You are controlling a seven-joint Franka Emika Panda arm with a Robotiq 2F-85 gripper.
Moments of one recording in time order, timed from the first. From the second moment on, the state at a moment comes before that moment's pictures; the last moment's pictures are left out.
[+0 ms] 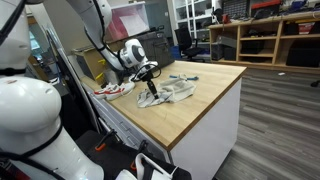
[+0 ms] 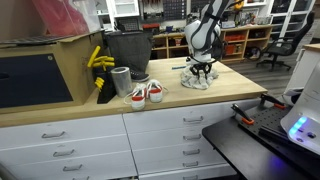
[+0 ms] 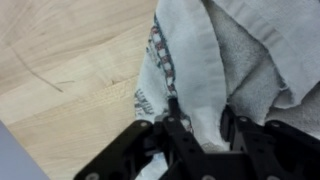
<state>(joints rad) 0.21 0.44 -0.11 -2.21 -0.35 2.52 1.14</state>
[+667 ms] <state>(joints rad) 0.23 0.36 -0.17 -2.24 -0.40 2.51 1.19</state>
